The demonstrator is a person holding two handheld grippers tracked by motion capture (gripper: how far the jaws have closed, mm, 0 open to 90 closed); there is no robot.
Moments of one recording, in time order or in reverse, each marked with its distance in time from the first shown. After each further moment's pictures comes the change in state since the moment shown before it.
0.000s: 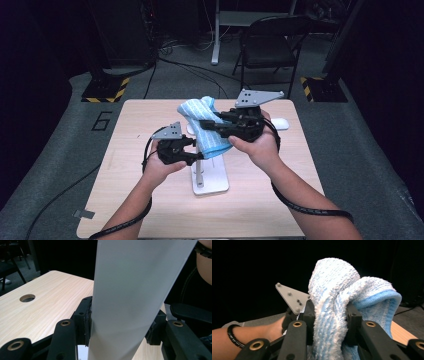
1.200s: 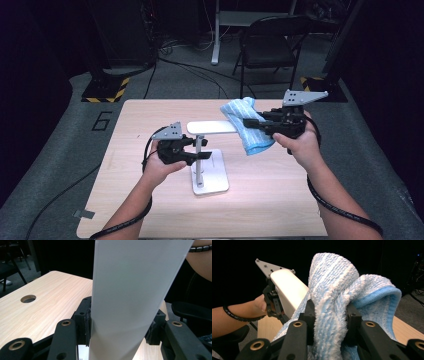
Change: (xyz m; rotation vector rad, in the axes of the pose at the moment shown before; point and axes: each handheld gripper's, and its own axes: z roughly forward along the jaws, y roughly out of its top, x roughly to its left) left arm 0.000 0.000 -0.001 0.014 -0.005 0.016; right arm -0.060 -0.036 -0.079 0.033 -0.033 0.035
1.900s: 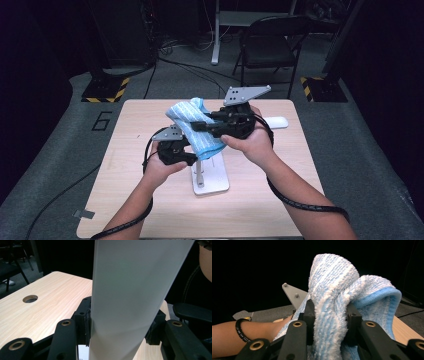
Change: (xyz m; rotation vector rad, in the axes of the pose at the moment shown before) left arm -0.002 -0.001 0.001 -0.015 0.031 0.009; right arm 0.065 0.046 0.090 0.029 0.105 -0.074
